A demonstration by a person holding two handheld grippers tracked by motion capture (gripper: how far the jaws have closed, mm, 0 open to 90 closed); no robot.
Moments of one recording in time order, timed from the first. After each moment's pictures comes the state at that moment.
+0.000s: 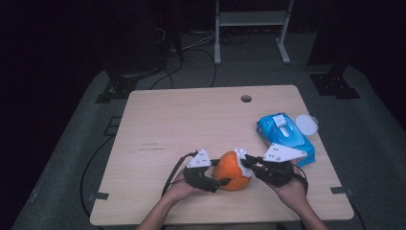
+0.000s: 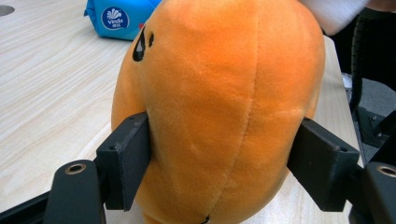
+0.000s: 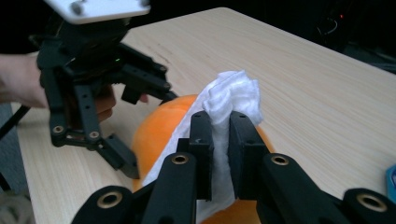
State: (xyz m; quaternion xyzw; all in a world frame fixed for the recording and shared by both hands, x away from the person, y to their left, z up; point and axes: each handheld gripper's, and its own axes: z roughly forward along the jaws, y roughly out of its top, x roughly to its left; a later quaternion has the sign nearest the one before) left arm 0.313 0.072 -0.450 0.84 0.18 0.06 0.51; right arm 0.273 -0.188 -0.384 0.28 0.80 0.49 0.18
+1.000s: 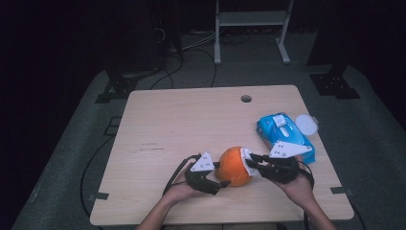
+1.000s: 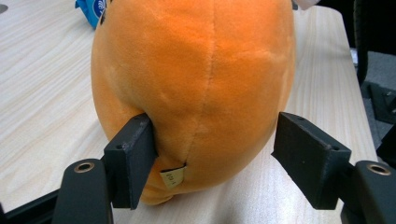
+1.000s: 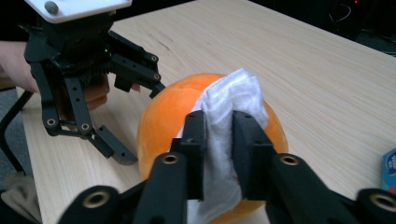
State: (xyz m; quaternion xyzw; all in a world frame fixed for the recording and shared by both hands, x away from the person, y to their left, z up) left arm 0.308 0.067 -0.451 0.86 0.15 0.07 0.49; right arm 0.283 -0.205 -0.386 0.28 0.82 0.48 0.16
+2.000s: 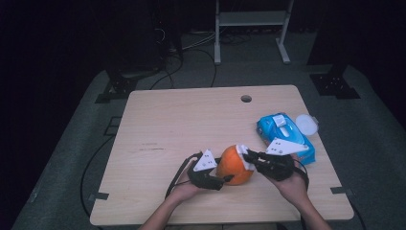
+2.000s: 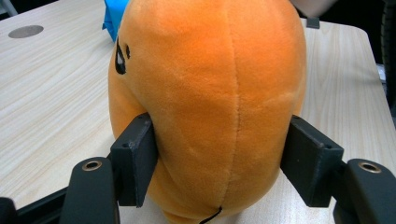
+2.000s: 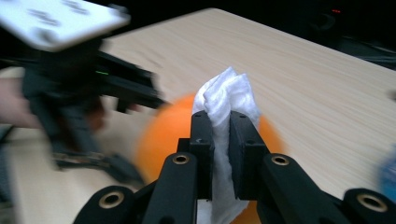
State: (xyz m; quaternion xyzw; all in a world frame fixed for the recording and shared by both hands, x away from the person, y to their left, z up) left arm 0.310 0.058 -0.450 0.84 0.17 0.11 0.50; right arm 0.288 -0.196 -0.384 0.30 0.79 0.50 0.18
